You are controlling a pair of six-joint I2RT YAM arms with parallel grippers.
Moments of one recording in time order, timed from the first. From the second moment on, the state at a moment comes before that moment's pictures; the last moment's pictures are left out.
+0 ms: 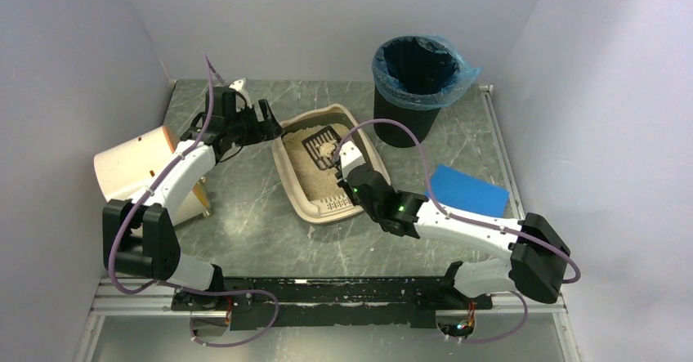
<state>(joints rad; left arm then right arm) -0.18 1.45 1.10 -0.28 0.22 -0.41 1.01 1.28 0.79 -0.02 0.48 0.01</state>
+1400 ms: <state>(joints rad) -0.18 1.45 1.09 -0.27 0.23 -0.41 1.01 1.32 0.80 -0.06 0.49 0.01</state>
